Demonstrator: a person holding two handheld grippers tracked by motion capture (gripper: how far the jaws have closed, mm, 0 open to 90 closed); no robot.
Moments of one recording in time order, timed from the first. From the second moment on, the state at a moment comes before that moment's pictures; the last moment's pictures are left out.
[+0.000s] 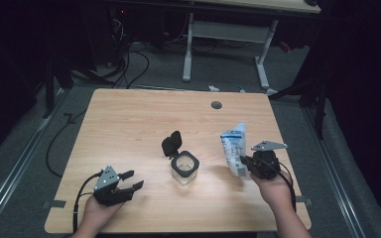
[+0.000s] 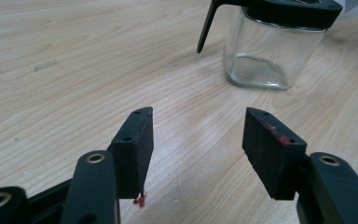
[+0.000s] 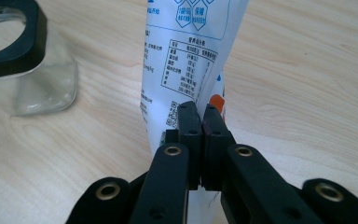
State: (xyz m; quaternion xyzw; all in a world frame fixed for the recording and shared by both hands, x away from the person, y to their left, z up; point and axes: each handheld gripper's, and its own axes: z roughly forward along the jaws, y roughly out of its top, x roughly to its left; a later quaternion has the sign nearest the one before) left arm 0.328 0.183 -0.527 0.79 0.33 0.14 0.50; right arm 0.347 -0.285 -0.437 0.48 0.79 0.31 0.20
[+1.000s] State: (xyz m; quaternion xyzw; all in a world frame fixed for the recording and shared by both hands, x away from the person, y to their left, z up) left arm 0.328 0.182 -0.526 0.79 0.32 0.14 0.51; right arm 0.332 -0.260 -0.415 0.44 0.86 0.20 0.13
